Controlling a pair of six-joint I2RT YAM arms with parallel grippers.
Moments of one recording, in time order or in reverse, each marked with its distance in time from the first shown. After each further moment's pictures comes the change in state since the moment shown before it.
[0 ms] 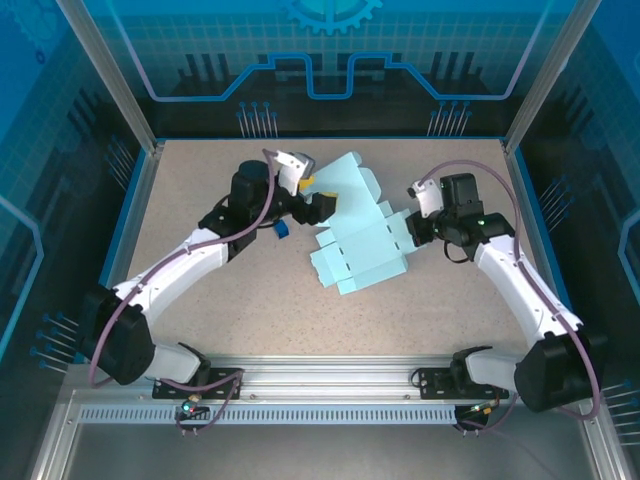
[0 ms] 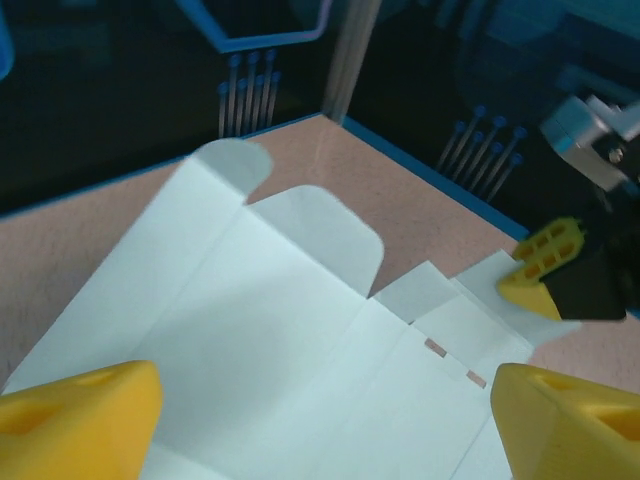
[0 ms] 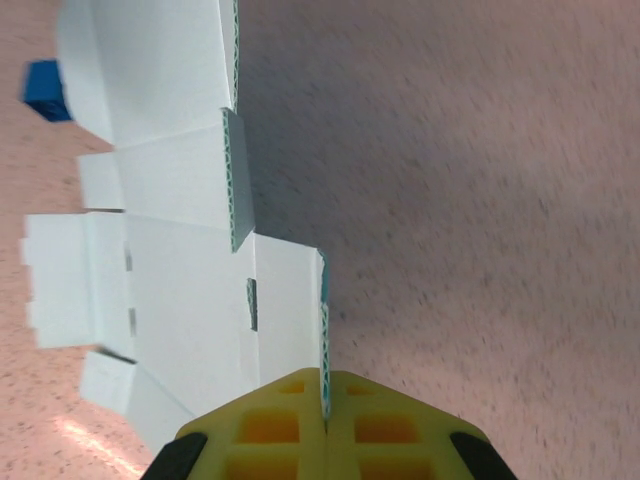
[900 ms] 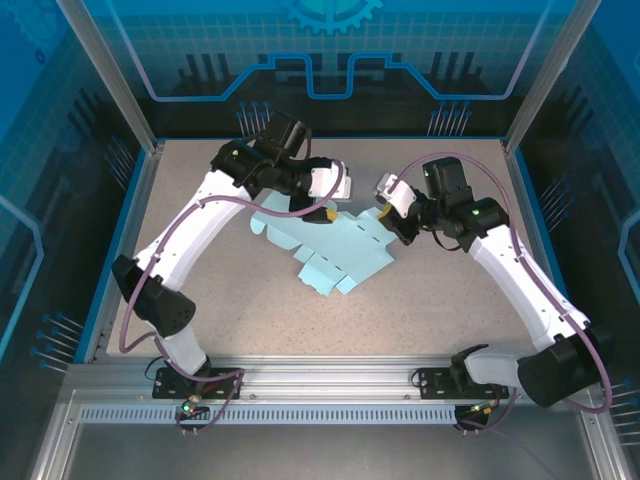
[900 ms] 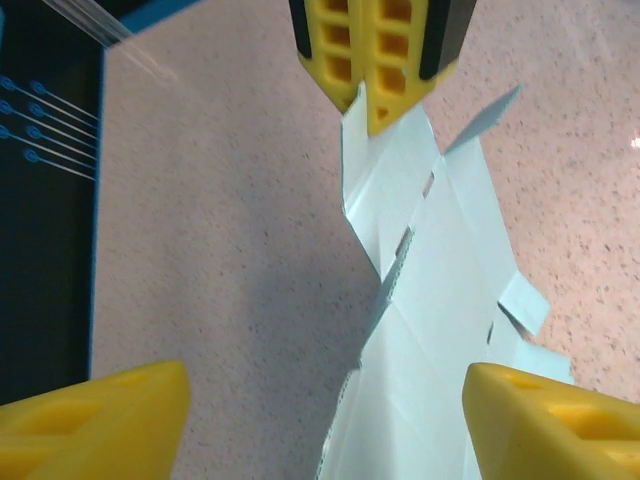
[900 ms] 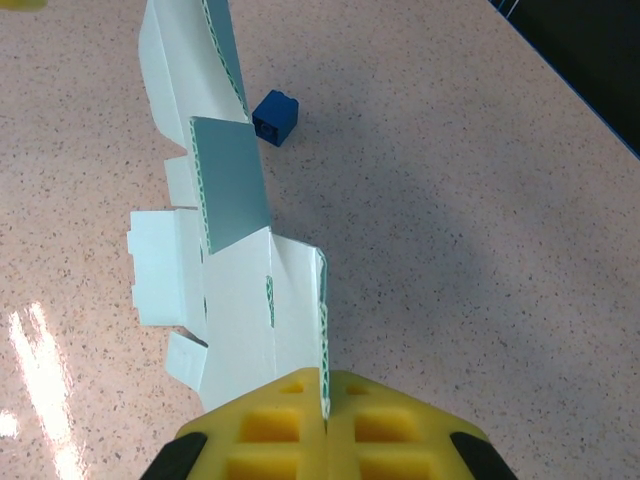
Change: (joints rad) left arm -0.072 0.346 0.855 -1.110 0.047 1.139; right arm 0.151 0.040 0.203 -0.127 -0.154 -0.381
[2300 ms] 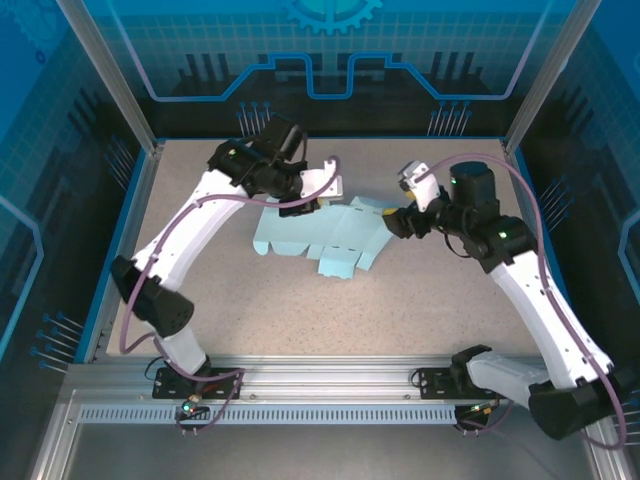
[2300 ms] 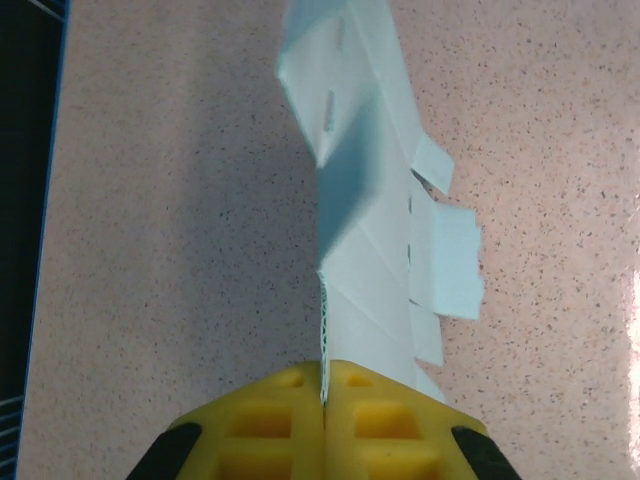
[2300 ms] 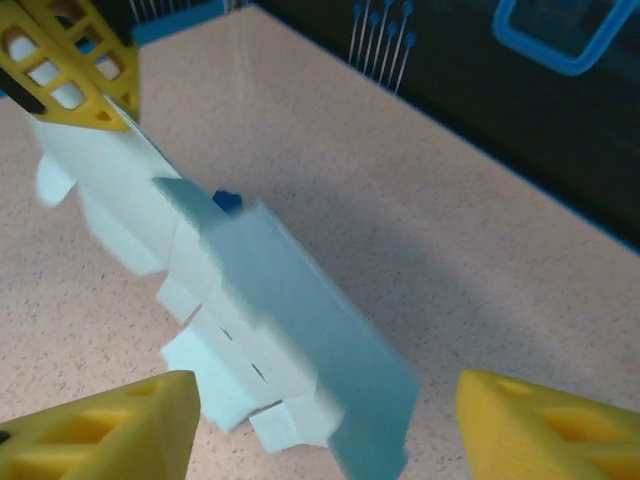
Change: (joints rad) left arm 0.034 -0.068 -0.087 -0.037 -0.143 -0.194; right arm -0.054 -0.209 -0.066 0.124 0.045 0.270
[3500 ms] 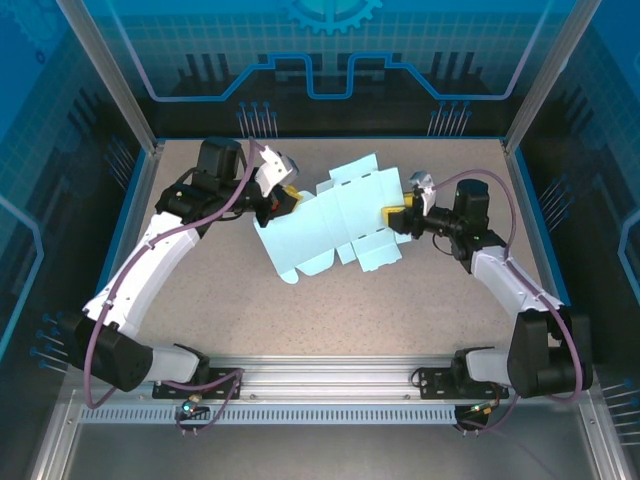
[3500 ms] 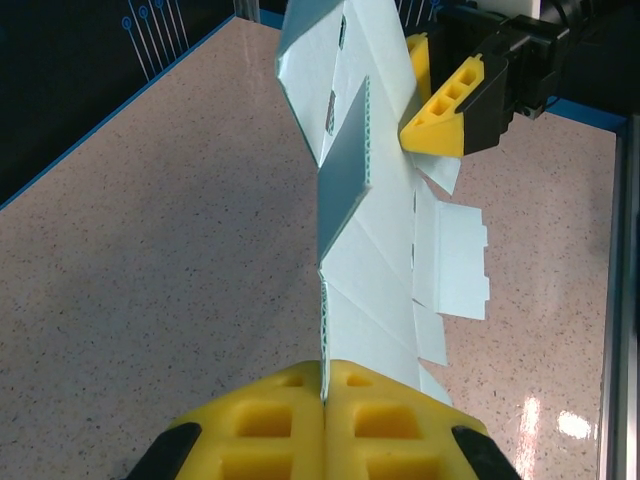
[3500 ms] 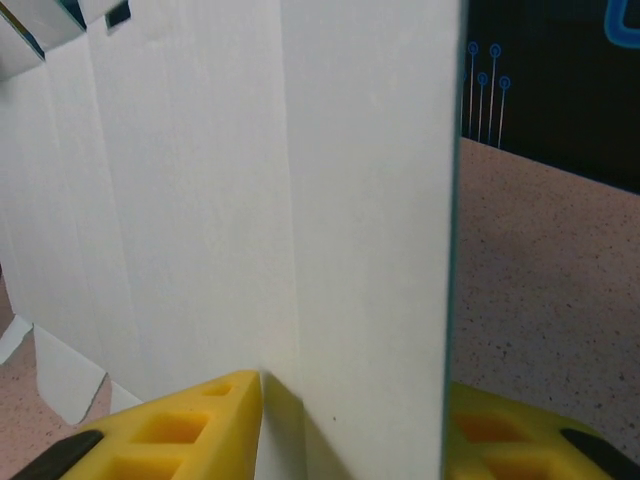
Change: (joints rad) left arm 0.196 -0.327 -0.498 0.481 0.358 -0.492; right arm -0.227 0.234 -0.412 0.805 -0.555 0.174
